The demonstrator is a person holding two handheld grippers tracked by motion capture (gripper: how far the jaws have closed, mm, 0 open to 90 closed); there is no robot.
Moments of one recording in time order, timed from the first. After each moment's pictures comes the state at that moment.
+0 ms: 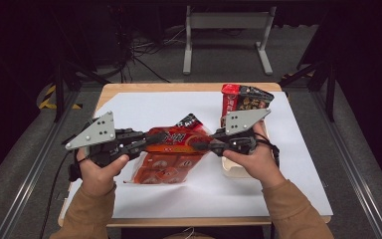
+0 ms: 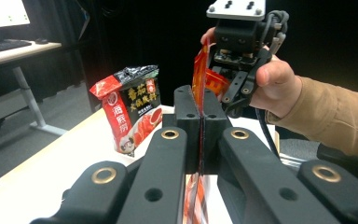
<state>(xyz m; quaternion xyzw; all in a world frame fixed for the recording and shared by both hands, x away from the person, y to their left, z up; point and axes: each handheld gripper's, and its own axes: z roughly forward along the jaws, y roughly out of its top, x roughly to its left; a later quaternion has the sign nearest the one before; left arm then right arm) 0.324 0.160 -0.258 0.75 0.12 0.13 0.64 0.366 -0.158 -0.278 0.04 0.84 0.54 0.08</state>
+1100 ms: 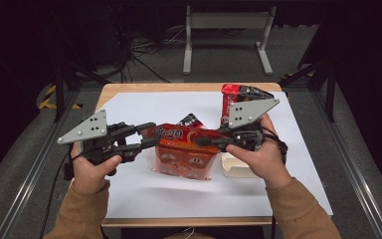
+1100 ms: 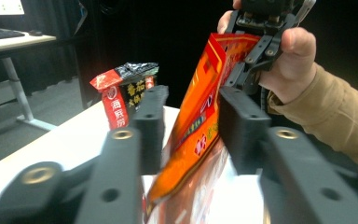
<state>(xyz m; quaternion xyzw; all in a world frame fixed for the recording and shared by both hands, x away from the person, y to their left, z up) 0.332 0.175 -0.264 0.75 0.14 0.11 0.64 0.351 -0.159 -0.237 0.07 0.84 0.53 0.08</state>
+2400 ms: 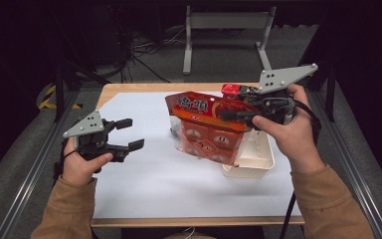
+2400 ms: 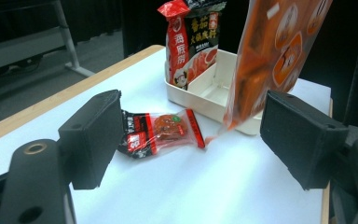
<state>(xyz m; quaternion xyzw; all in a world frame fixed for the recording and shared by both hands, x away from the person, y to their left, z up) 0.367 0.212 -0.306 0.78 0.22 0.14 0.57 0.364 -0.203 -0.180 0.15 0.84 0.51 0.11</state>
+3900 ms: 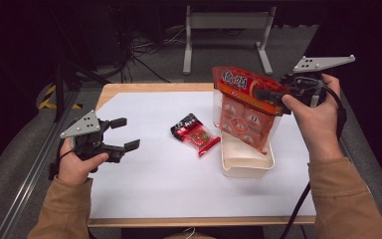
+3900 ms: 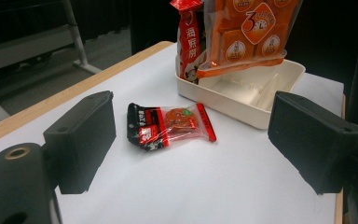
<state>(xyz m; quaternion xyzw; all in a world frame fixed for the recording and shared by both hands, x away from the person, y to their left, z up) 0.370 0.222 -0.312 0.78 0.23 0.15 0.56 0.397 -0.275 -0.188 0.30 0.80 0.50 0.17</state>
